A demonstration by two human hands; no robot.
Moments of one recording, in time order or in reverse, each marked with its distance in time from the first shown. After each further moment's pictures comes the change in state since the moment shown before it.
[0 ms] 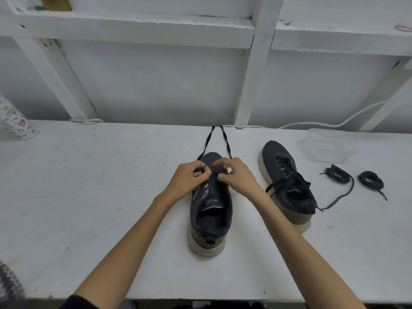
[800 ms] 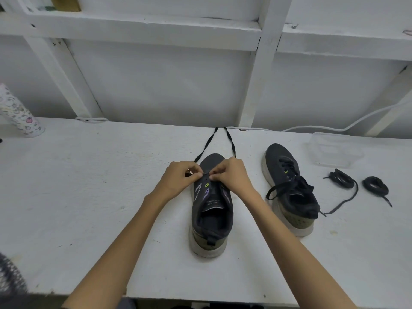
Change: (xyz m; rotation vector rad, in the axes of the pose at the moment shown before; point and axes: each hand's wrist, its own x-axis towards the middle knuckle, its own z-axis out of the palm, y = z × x) left_hand -0.006 -0.008 -0.028 0.183 0.008 0.055; right_hand 0.016 -0.017 0.014 -0.045 0.058 -0.072
